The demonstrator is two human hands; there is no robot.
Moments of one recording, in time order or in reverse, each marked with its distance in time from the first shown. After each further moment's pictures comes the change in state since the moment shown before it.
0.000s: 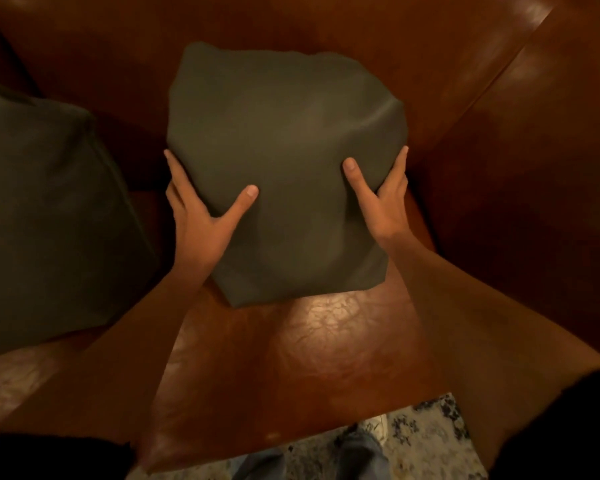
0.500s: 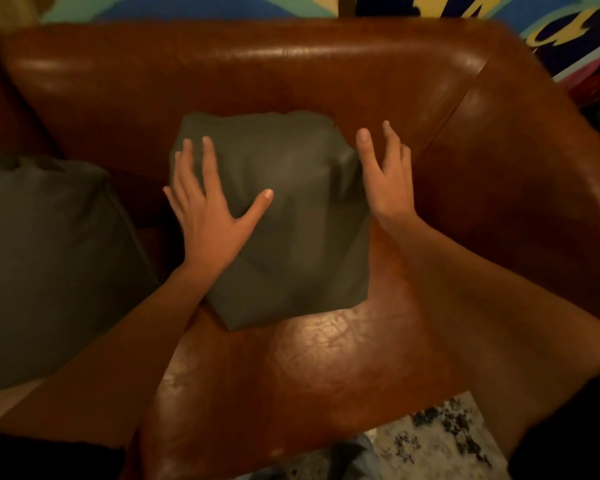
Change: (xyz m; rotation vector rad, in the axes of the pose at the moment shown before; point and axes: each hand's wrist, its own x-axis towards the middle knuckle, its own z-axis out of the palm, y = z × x) left_hand 0.003 0.089 -0.007 0.394 0.040 0.345; right_hand 0.011 -0.074 -0.051 -0.102 0.120 -0.199
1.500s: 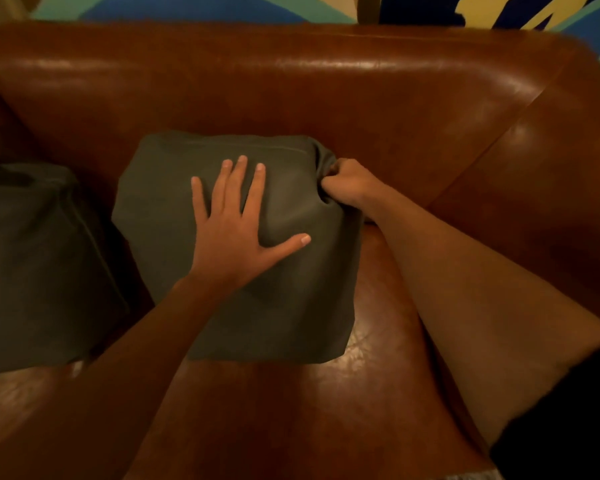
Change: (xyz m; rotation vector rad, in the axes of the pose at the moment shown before) left_hand 0.036 0.051 0.073 0.498 -0.168 0.154; right_hand 0.134 0.007 0.027 -0.274 -0.705 0.132
